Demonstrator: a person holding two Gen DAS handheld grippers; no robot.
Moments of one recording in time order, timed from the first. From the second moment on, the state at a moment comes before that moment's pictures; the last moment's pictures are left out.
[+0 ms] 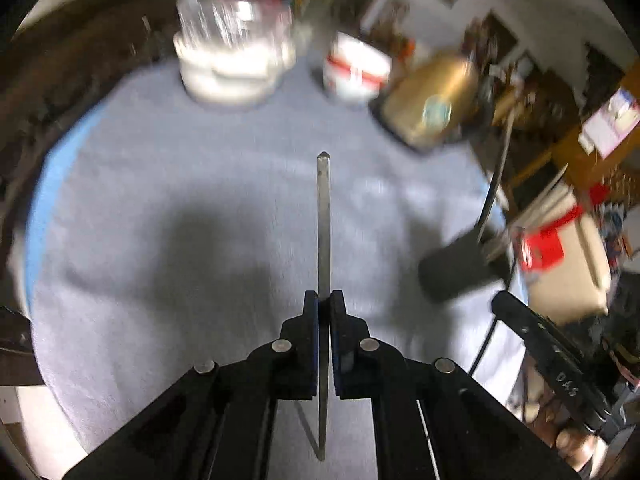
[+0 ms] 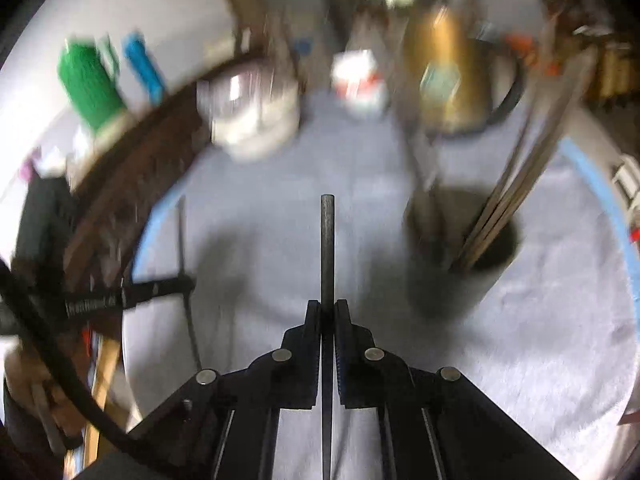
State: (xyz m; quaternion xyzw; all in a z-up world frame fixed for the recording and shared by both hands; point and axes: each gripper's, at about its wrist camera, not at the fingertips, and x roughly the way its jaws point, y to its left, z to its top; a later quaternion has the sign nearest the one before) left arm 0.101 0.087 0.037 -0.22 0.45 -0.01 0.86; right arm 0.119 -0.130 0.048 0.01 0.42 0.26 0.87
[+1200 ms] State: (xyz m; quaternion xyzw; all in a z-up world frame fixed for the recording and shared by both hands) left arm -0.049 0.079 0.061 -0.18 0.30 0.04 0.93; right arm -0.030 -0.205 0.077 0.05 0.22 0.17 0.96
